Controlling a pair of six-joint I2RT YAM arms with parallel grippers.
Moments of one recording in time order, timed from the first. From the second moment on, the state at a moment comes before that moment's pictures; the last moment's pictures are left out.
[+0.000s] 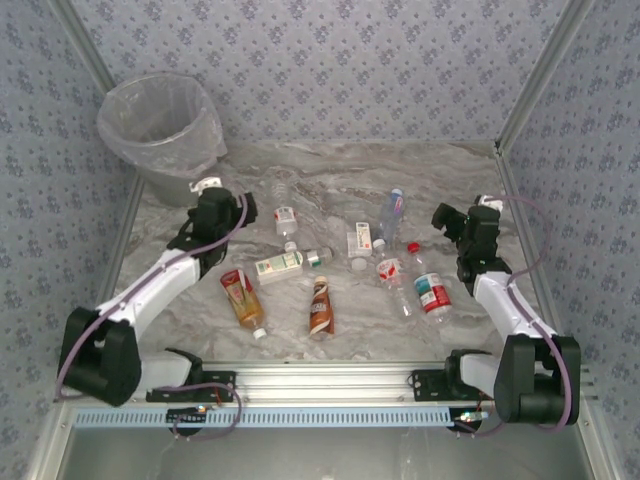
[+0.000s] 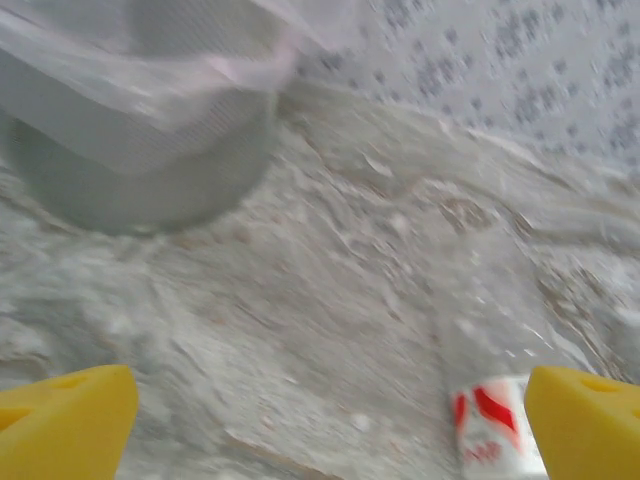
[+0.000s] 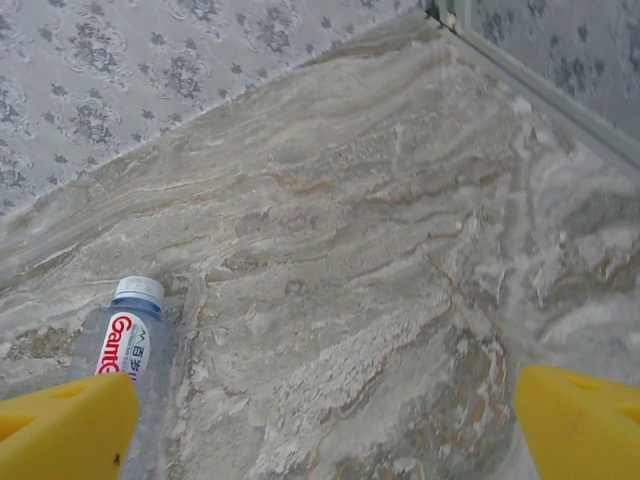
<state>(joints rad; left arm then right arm) -0.39 1.31 0.86 -0.13 -0.37 -0.47 -0.04 1.14 0.59 0.07 0.14 0.41</state>
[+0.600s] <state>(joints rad) -0.50 1.78 1.31 -0.49 -0.19 -0.64 0.02 1.14 0.68 -0.13 0.14 0.51</state>
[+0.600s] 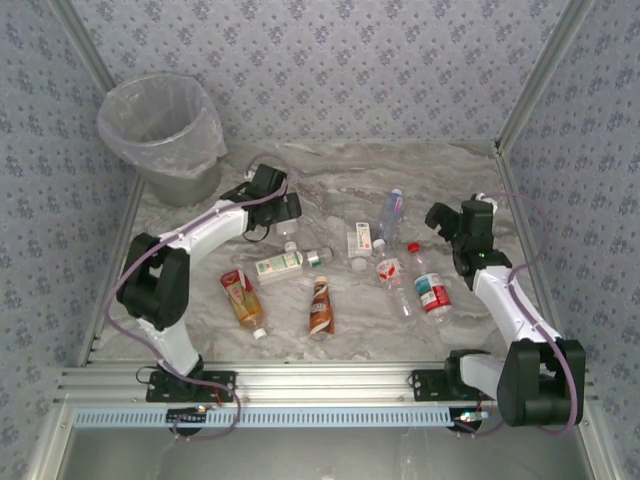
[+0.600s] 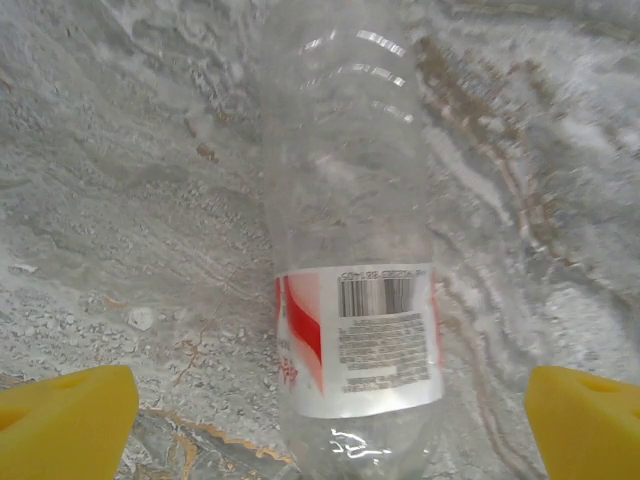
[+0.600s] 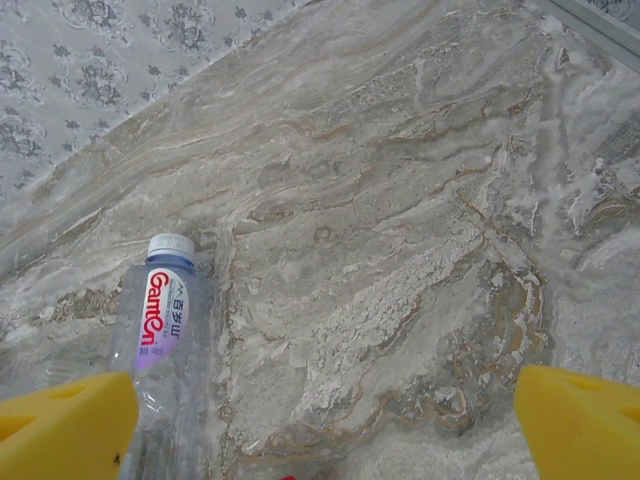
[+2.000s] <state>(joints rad) -0.51 2.09 1.47 -0.46 -0.23 -0.52 0.10 1.00 0.71 -0.28 0.09 0.36</state>
